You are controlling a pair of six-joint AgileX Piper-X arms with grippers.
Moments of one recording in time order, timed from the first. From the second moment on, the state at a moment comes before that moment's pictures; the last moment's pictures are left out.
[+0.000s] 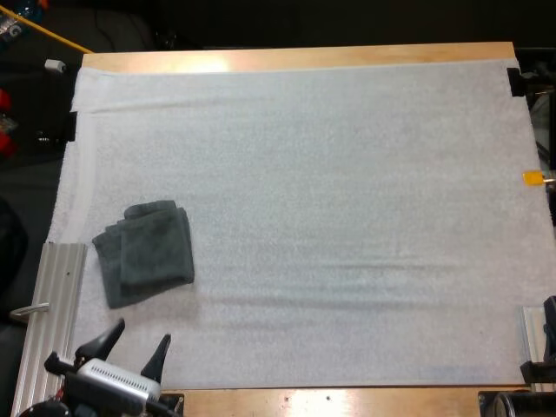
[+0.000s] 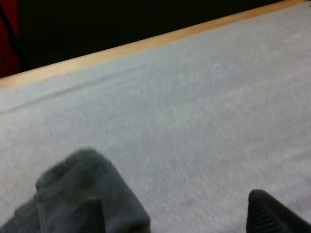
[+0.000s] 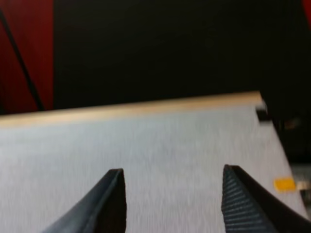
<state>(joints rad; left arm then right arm) -0.07 -0.01 -0.75 1.25 0.21 -1.61 0.00 -0.01 -0.79 1.04 -0.08 -1.77</state>
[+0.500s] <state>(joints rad) -0.07 -0.01 -0.54 1.10 0.21 -1.61 0.00 -0.01 -0.59 0.98 -0.07 -1.76</state>
